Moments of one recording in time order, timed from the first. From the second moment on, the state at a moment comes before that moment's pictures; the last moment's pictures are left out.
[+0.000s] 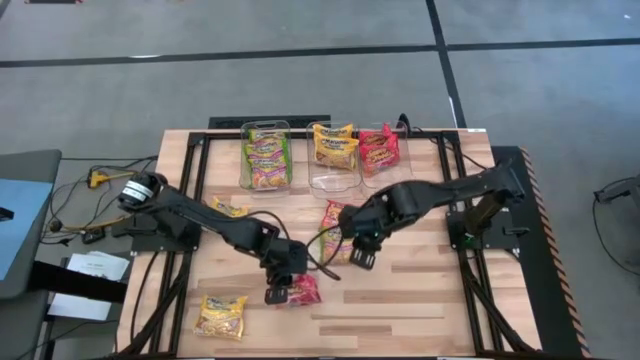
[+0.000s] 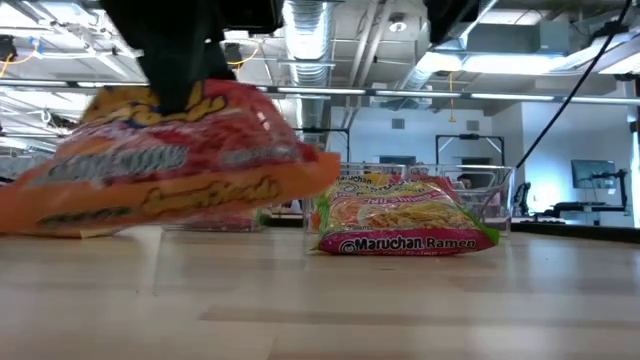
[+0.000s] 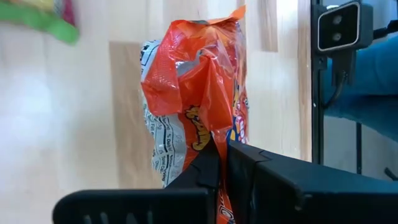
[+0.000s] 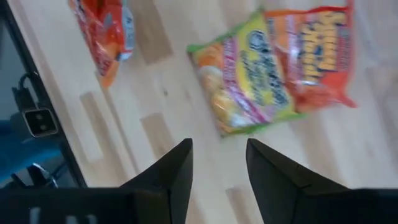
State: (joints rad) left arm -0.32 1.68 1.17 -0.50 0.24 -0.42; right arm 0.23 1.73 1.75 -1.27 0.01 0.62
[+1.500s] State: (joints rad) left arm 0.01 1.68 1.55 -0.68 0.14 -0.14; right arm -0.39 1.43 1.33 -0.95 -0.68 -0.03
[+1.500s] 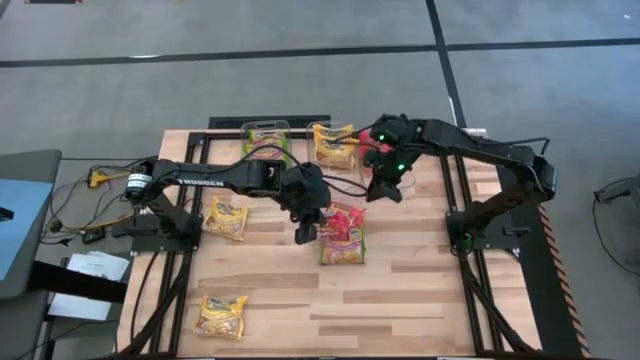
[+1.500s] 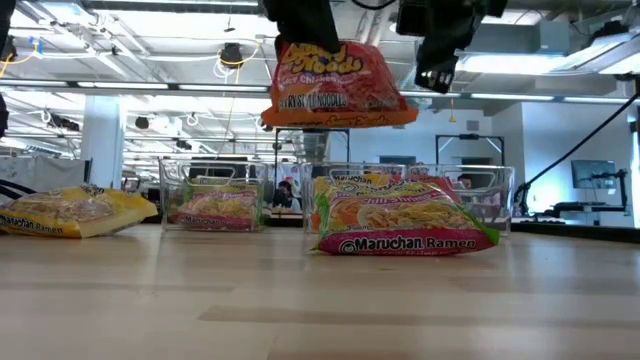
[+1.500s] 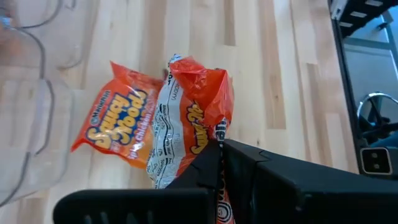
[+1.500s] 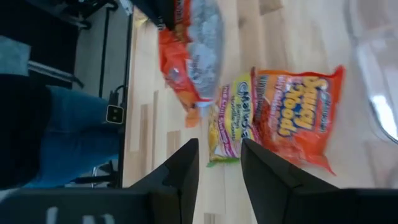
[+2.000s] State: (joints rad) left arm 0.01 1.68 1.55 -0.70 0.11 -0.14; right arm -0.31 1.43 1.27 -0.65 -0.62 0.03
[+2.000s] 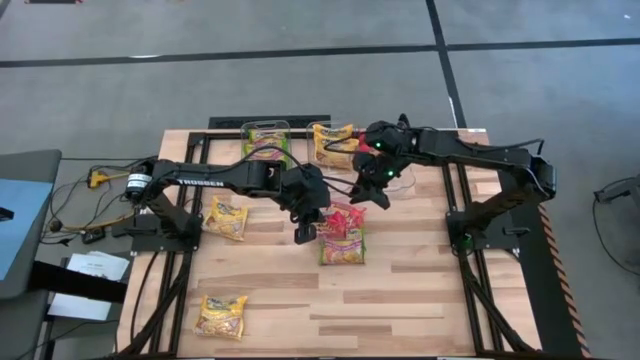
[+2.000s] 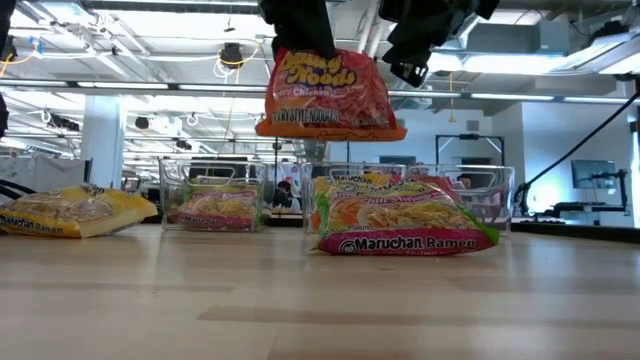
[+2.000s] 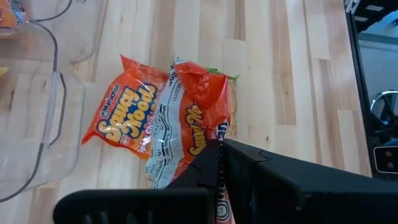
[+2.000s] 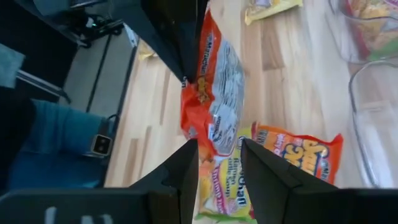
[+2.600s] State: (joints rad) left arm 0.01 1.68 1.55 -0.70 0.11 -0.14; right arm -0.16 1.43 1.27 -0.49 -0.43 0.03
